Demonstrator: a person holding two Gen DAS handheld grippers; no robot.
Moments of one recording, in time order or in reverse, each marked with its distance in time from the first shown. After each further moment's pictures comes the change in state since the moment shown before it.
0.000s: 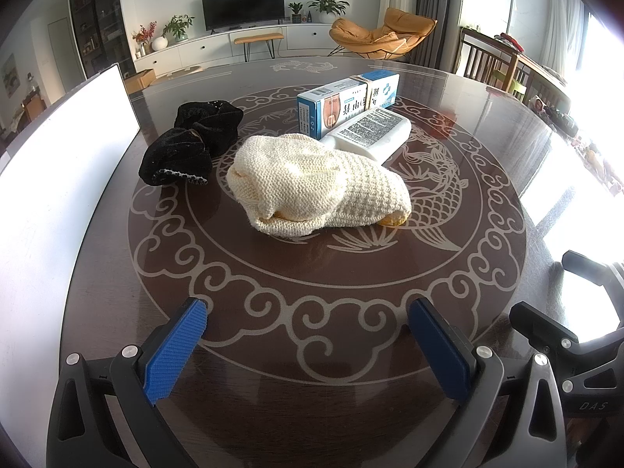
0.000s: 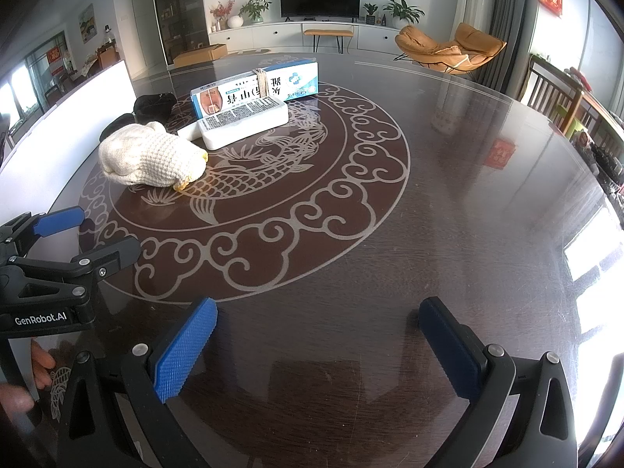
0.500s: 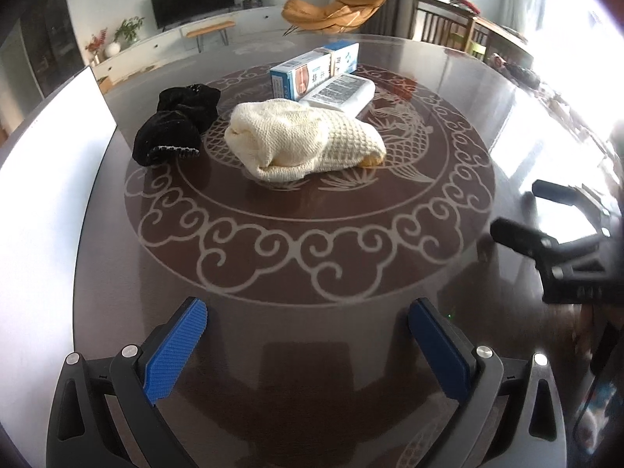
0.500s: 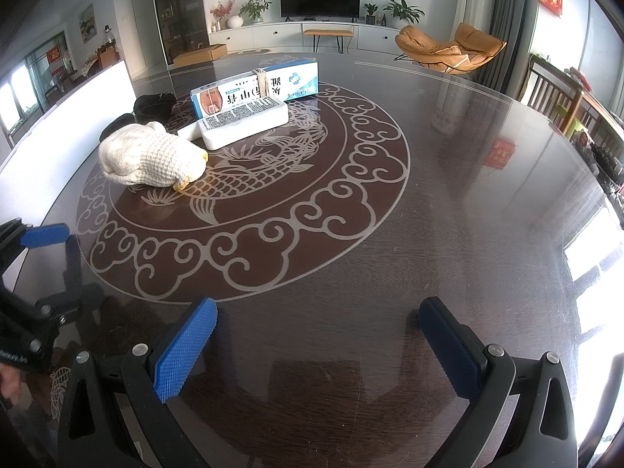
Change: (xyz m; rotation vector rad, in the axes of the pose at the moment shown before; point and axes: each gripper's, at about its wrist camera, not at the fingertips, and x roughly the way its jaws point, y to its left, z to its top) left arm -0.025 0.018 -0.026 0.158 0.069 -0.106; right arm 0.000 0.000 0.000 0.001 0.000 0.000
